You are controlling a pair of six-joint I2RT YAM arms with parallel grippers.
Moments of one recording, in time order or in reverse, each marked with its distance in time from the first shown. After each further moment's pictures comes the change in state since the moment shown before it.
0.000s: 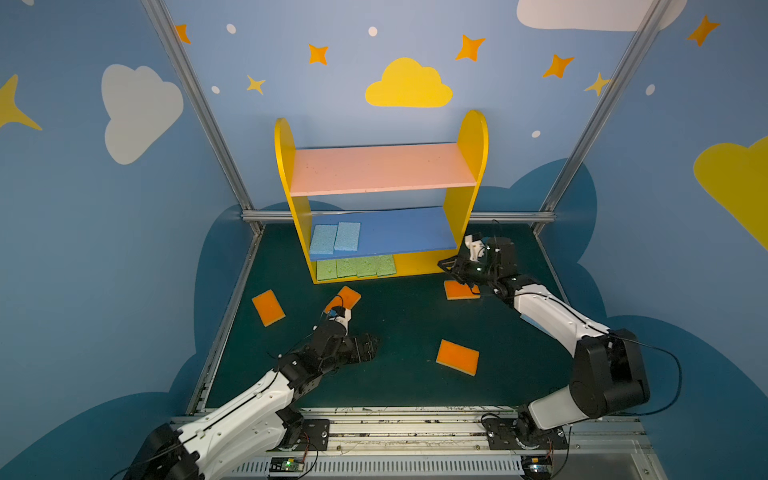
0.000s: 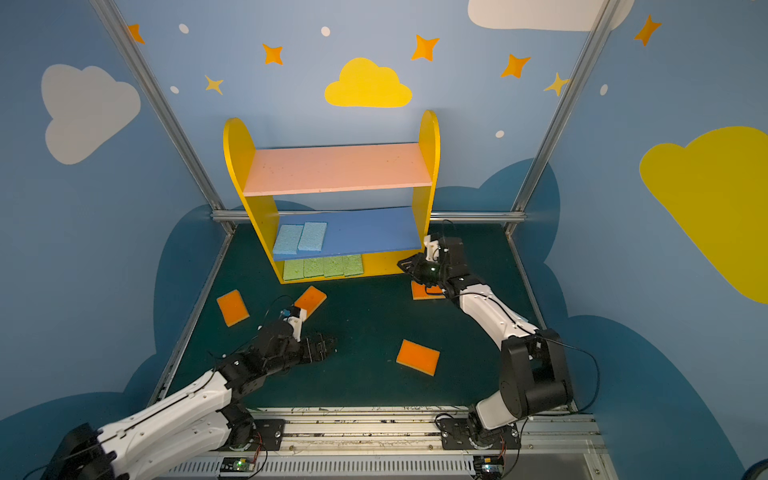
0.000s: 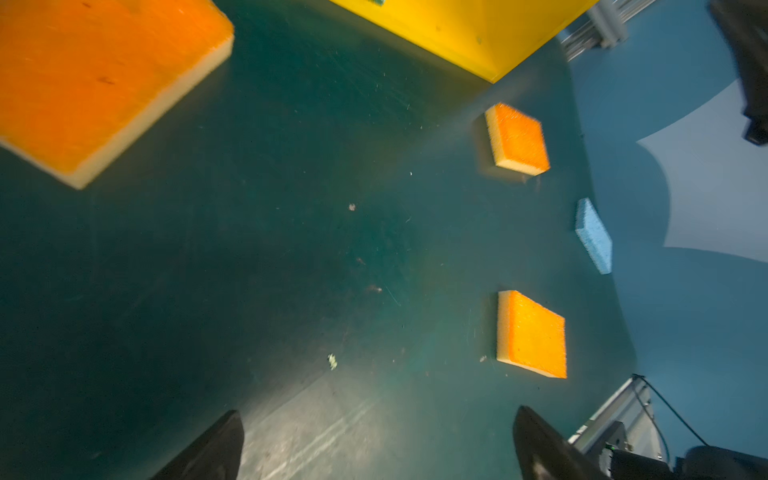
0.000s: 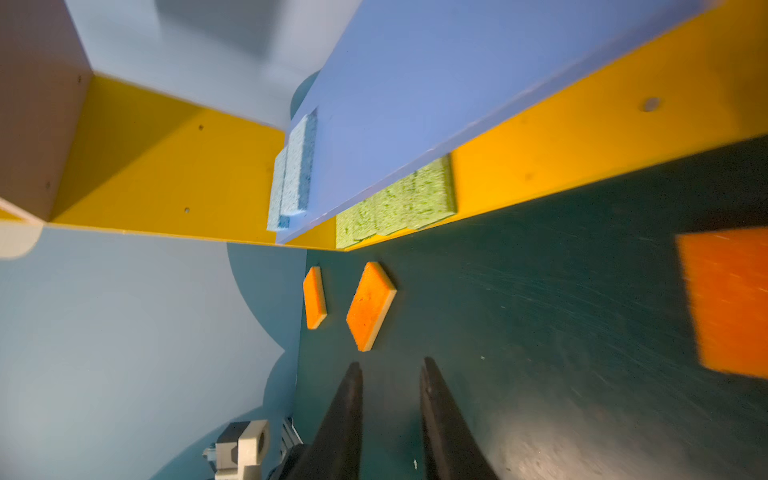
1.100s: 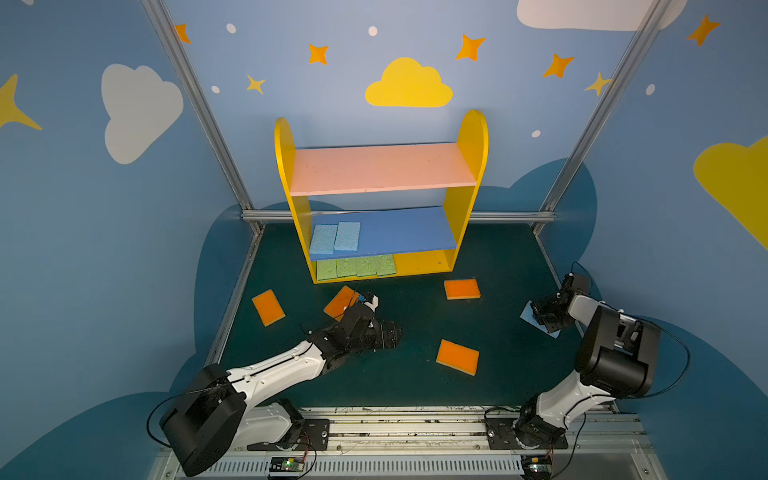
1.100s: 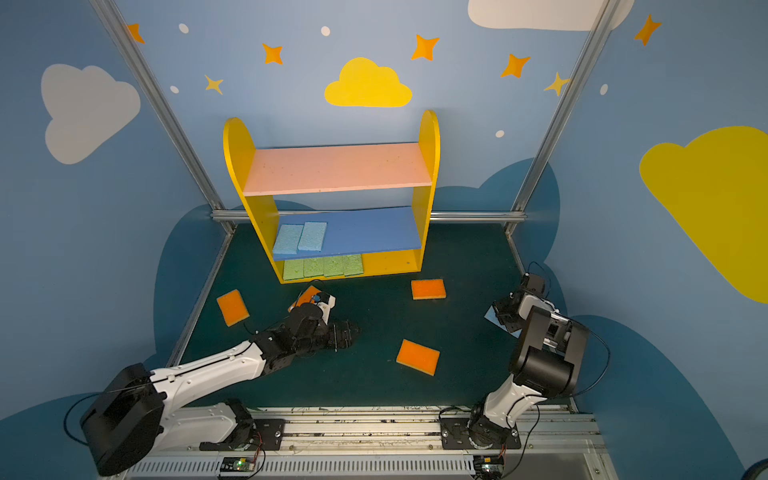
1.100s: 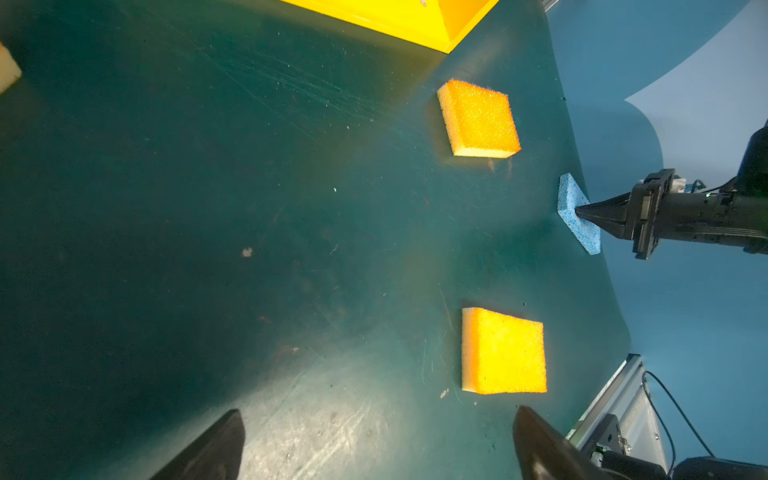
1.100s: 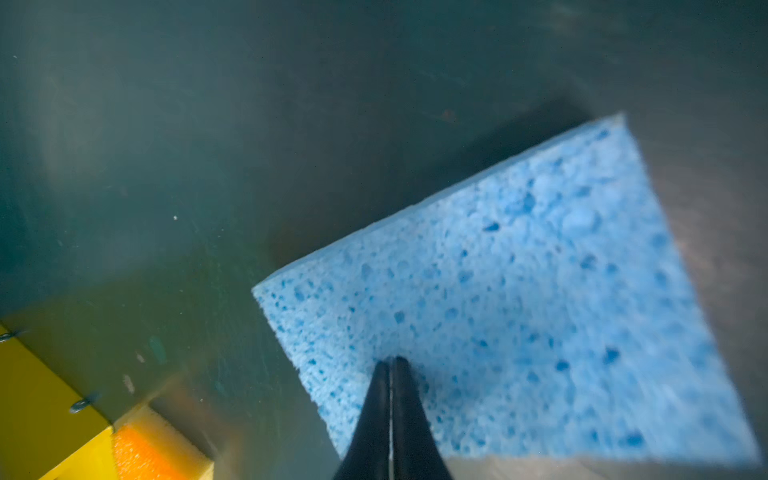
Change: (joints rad) left arm -0.064 0.295 0.174 0.125 0.026 0.035; right arm -0.653 0.206 -0.080 -0.344 0.370 -0.040
